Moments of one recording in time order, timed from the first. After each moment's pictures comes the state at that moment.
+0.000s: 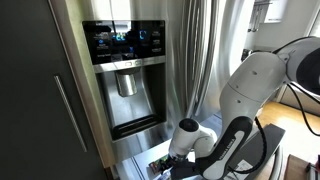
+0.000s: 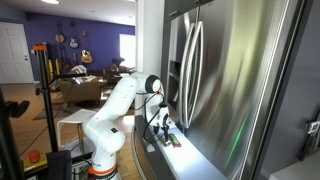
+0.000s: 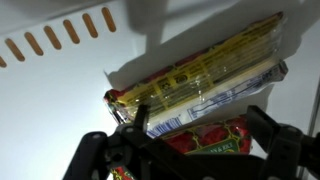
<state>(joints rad) 0.34 0.62 0.04 -2.15 -0.36 3.03 1.18</state>
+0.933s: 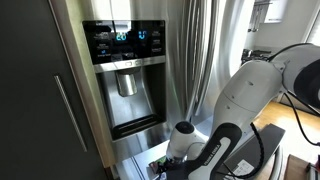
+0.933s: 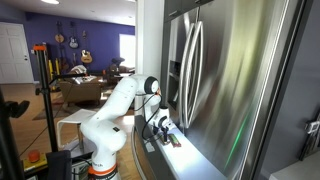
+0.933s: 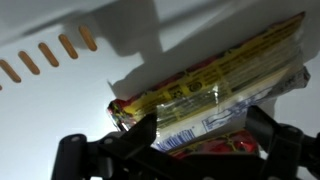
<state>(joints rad) 0.45 0.68 -0.02 -2.10 0.00 3.02 0.98</state>
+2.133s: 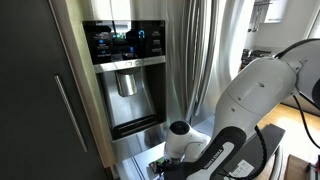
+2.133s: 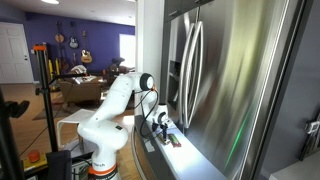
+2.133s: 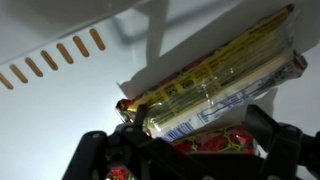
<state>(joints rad) 0.61 0.64 -0.15 -2.09 0.00 2.90 1.05</state>
